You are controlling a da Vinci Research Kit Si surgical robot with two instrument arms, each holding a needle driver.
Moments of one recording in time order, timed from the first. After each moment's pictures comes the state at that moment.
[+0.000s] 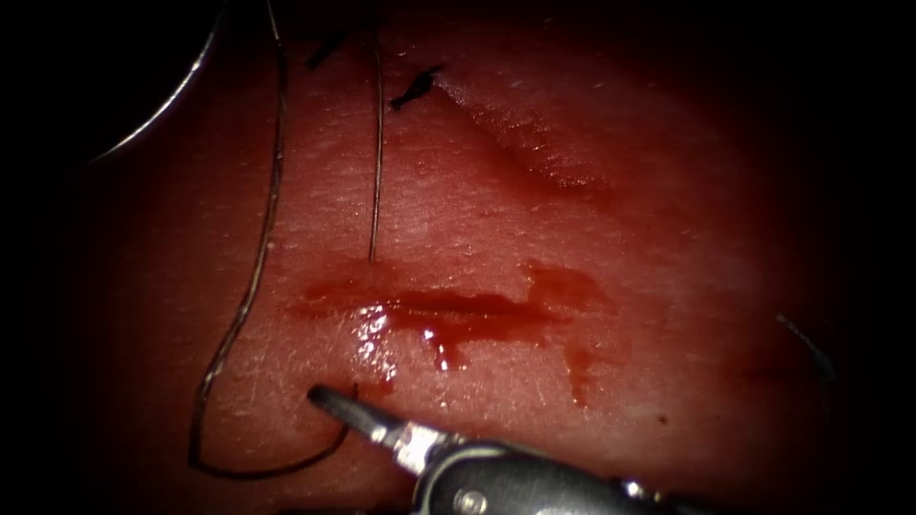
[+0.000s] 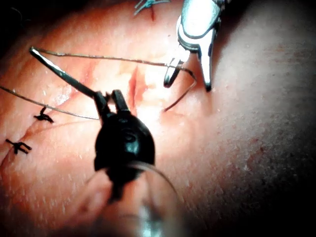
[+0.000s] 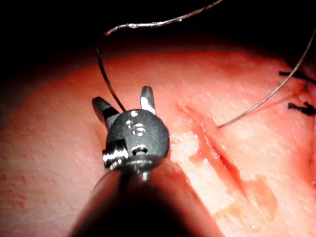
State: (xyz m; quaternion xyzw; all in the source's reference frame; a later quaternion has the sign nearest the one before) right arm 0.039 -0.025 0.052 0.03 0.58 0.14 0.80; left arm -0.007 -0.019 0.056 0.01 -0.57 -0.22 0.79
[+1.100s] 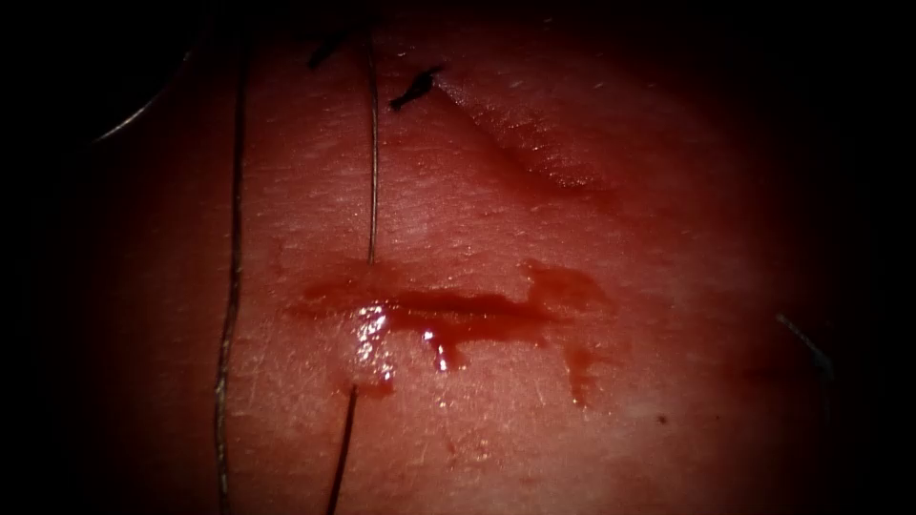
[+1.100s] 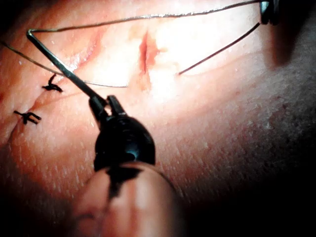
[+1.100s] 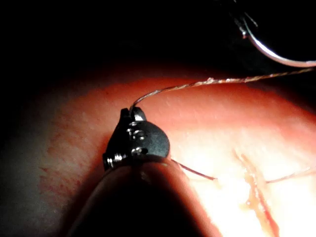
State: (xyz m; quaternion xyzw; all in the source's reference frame) right arm 0.039 -0.031 0.044 0.07 0.51 0.02 0.85; left arm -0.005 -0.018 0.062 -0.03 -0.54 -0.23 0.81
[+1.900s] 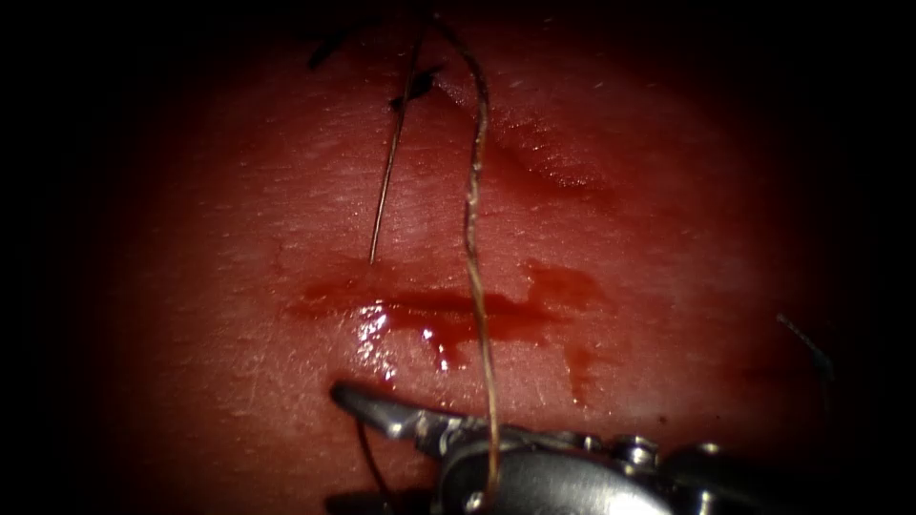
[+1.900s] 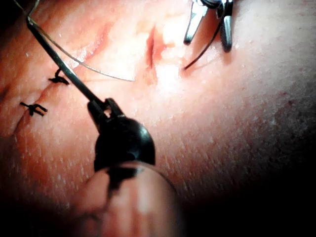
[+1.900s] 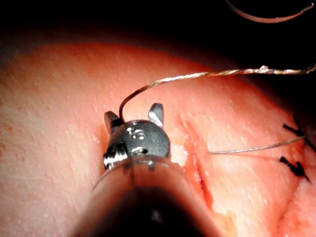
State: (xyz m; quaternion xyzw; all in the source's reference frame) right arm 0.038 -0.025 0.053 -0.04 0.55 -0.01 0.83; left arm -0.004 -0.018 0.062 -0.04 -0.53 -0.24 0.82
